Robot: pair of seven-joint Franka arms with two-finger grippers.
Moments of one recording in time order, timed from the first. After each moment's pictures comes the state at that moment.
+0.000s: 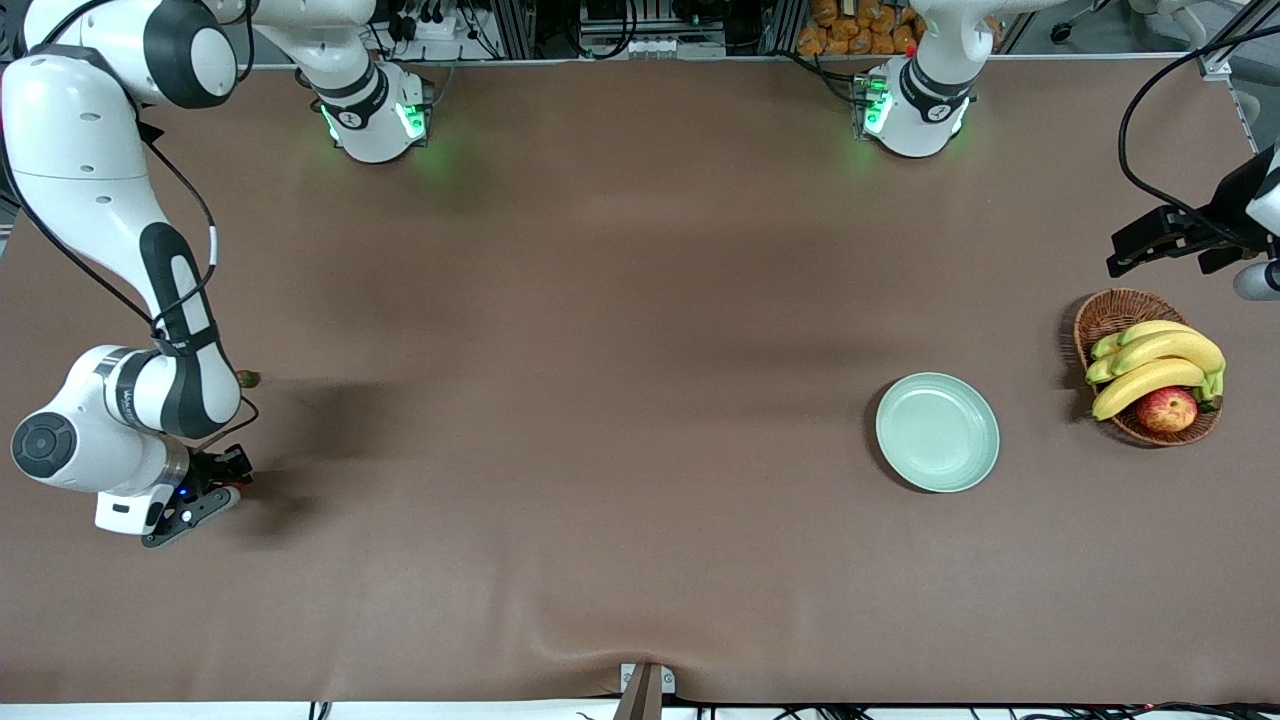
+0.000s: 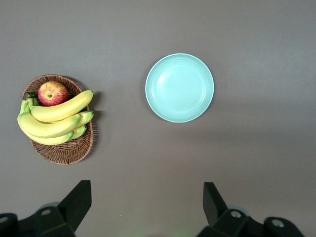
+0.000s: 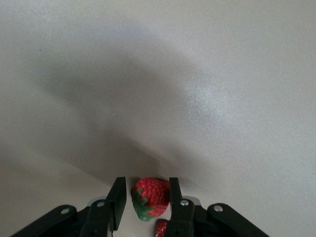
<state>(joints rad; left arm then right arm) 0.08 0.02 -0.10 -1.54 0.01 1.52 -0.05 -0.14 0.82 -0.06 -1.48 -0.02 2.28 -0.78</state>
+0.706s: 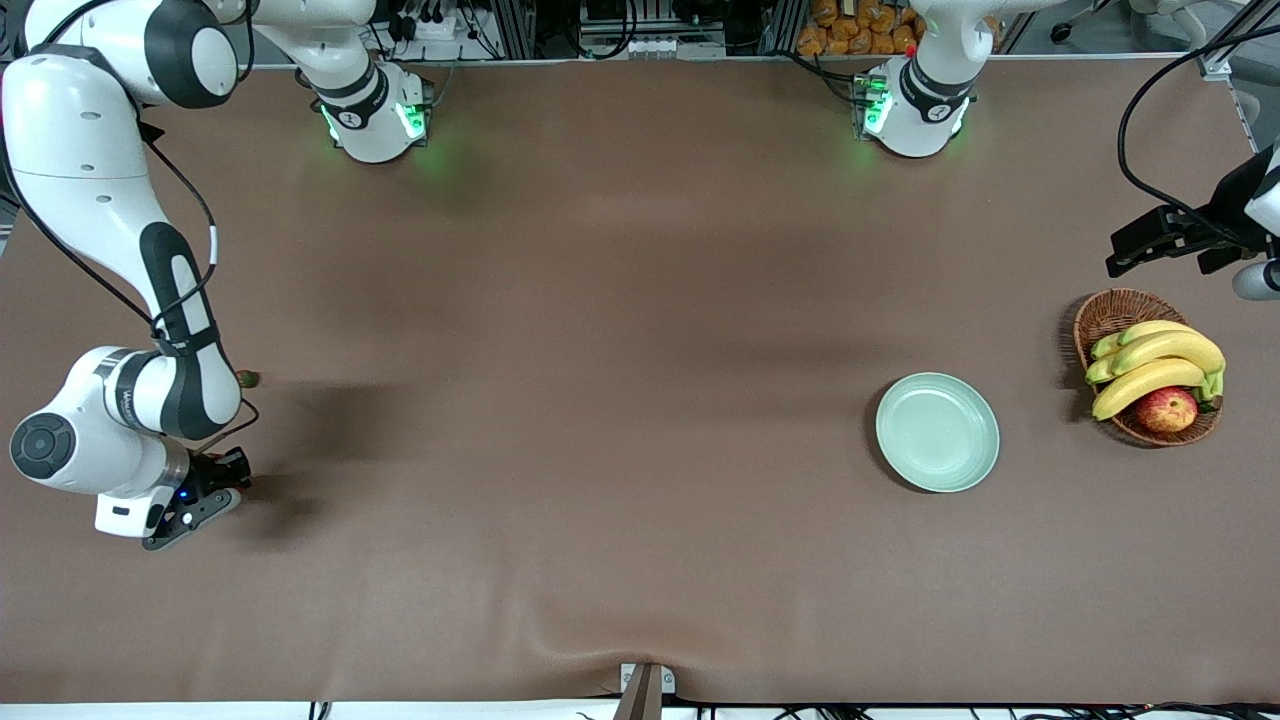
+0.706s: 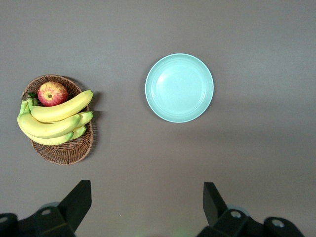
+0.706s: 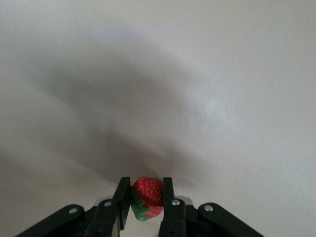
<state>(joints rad) 0.08 0.02 -0.10 -1.54 0.01 1.52 -0.05 -0.13 0.81 -0.04 -1.45 0.00 2.28 -0.75</state>
